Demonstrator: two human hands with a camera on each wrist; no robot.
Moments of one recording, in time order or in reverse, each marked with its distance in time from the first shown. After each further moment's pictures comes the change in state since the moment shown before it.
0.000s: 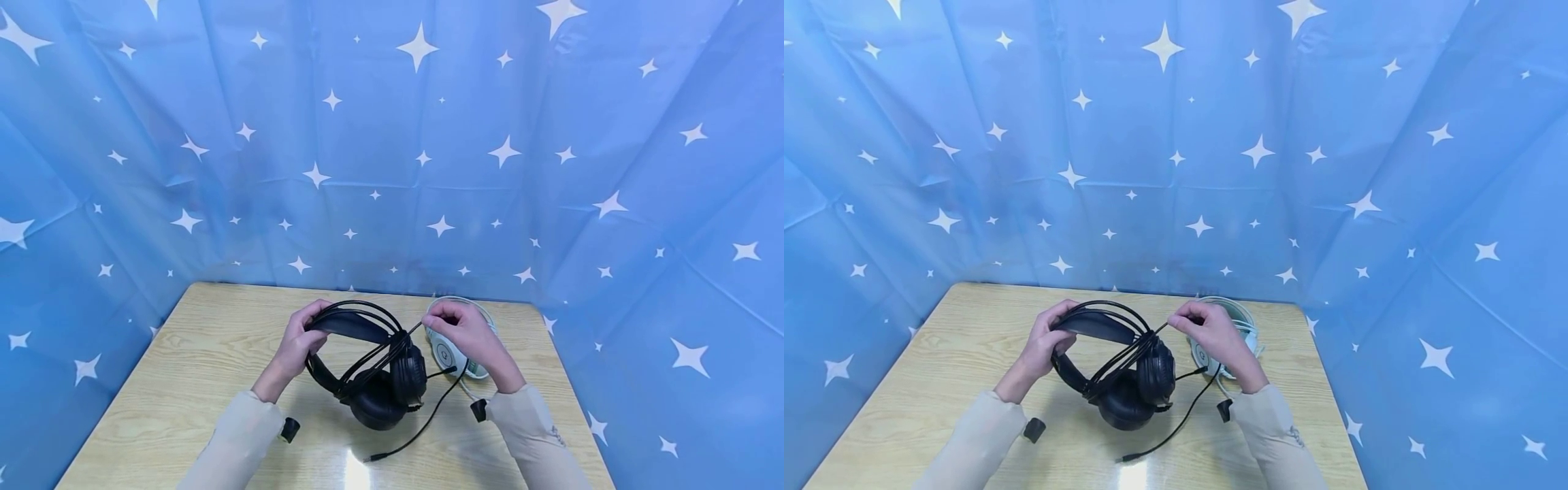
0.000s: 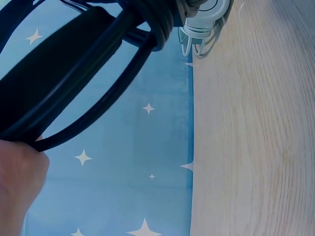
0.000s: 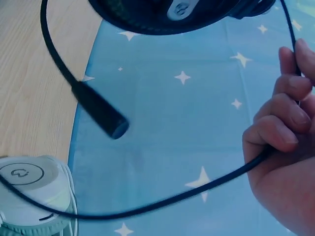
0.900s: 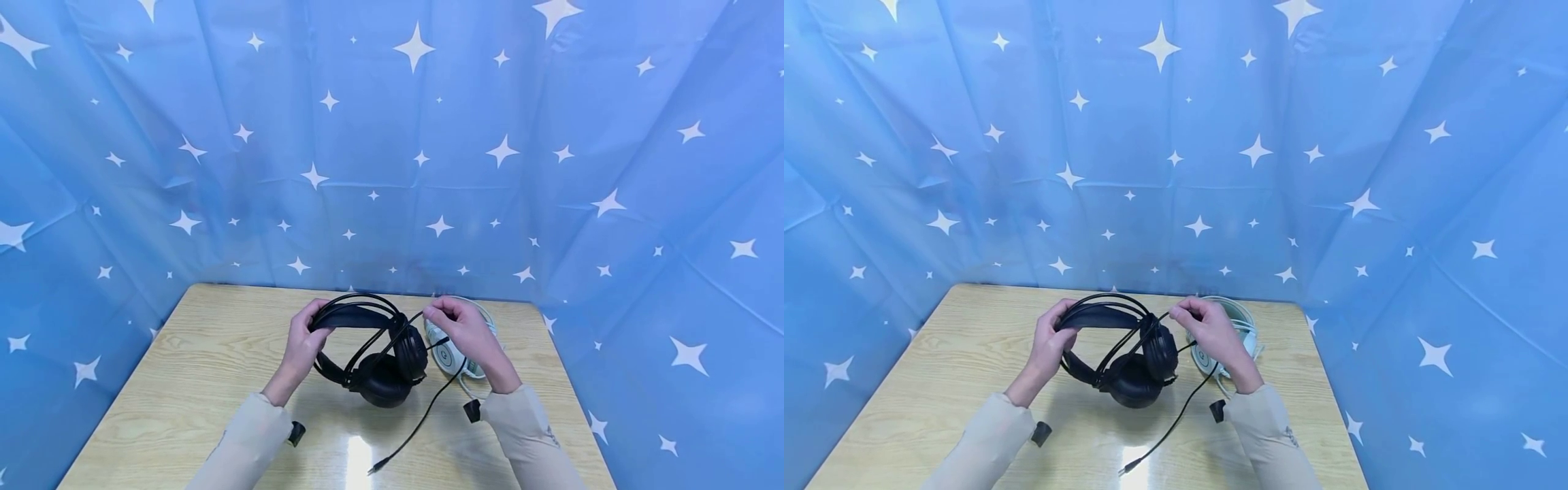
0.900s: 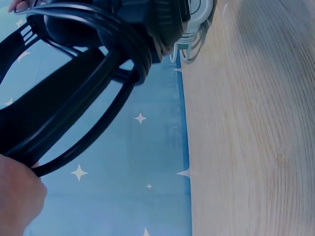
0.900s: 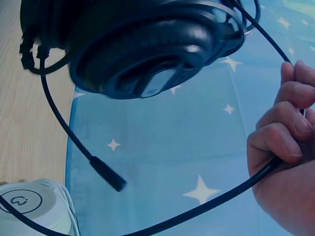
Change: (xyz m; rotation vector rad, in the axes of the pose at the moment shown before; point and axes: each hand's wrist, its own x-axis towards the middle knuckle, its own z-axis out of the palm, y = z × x) left_hand 0.001 -0.004 0.017 0.270 0.257 -0.026; right_hand 0.000 -0.007 0.000 0.045 0.040 0.011
